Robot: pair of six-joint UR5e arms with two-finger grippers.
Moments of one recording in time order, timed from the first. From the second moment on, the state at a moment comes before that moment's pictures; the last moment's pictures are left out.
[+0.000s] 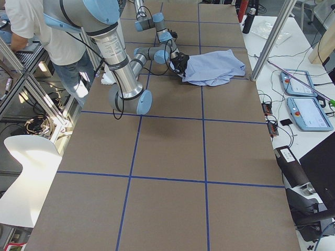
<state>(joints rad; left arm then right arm) -0.32 -1.87 -1.83 -2.17 -1.52 -1.82 0.39 -0.89 1.64 -1.49 1.38 2.07</state>
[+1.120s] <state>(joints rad) -0.32 -1.90 -1.77 -2.17 -1.49 -1.81 0.39 -0.89 1.64 -1.49 1.38 2.07</state>
